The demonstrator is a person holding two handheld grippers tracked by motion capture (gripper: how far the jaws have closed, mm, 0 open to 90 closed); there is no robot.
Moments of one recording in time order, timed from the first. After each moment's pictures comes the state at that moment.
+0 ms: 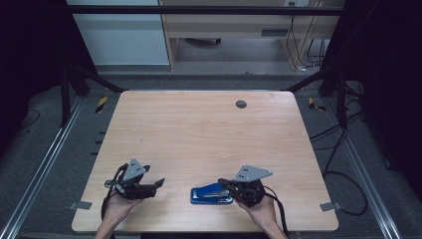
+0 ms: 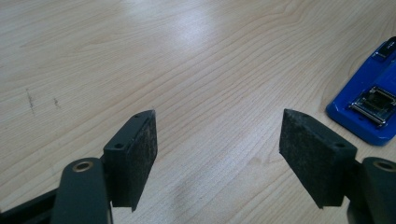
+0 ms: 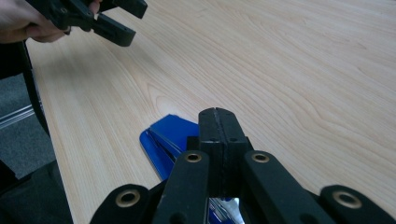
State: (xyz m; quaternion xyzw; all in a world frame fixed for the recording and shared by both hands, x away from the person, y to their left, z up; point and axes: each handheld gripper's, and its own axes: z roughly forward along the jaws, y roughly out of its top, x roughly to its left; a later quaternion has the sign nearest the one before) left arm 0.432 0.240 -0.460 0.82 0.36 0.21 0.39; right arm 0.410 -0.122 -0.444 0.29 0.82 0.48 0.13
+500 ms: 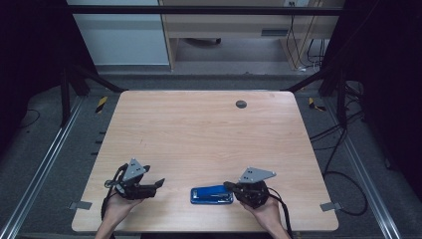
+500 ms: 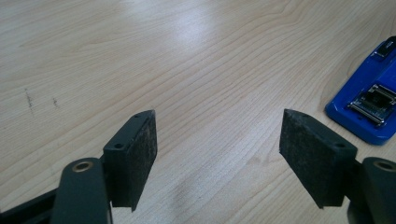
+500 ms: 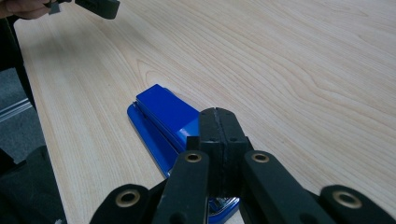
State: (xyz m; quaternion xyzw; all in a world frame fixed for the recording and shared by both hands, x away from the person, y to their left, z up) left arm 0.432 0.240 -0.460 0.82 0.36 0.21 0.39; right arm 0.413 -0.136 -0.461 0.30 0.83 0.46 0.11
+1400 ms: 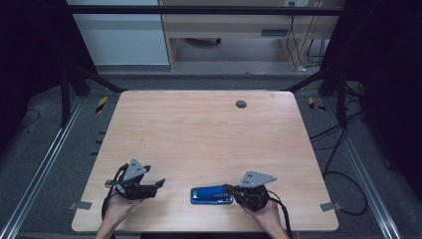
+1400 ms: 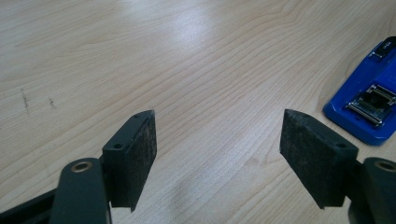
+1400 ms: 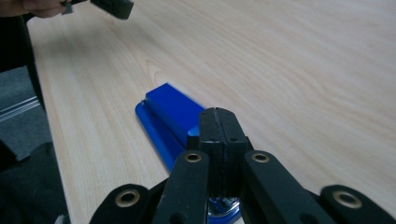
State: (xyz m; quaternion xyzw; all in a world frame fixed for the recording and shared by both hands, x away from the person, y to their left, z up) left arm 0.432 0.239 -0.460 0.82 0.36 0.20 0.39; right arm 0.408 -0.137 -0.465 0.28 0.83 0.48 0.12
